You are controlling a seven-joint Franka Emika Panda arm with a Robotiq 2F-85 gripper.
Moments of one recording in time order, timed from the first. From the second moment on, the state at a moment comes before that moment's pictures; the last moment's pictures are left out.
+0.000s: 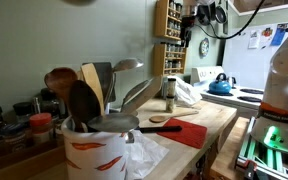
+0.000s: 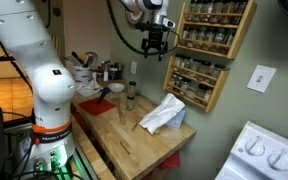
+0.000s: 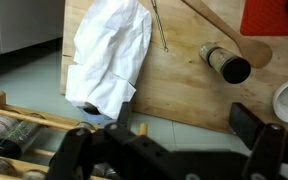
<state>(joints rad) -0.01 -0.39 -0.02 -2.12 -0.06 1.82 -0.23</state>
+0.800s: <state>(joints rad) 0.12 -0.39 0.10 -2.27 -0.02 1.91 -0.18</state>
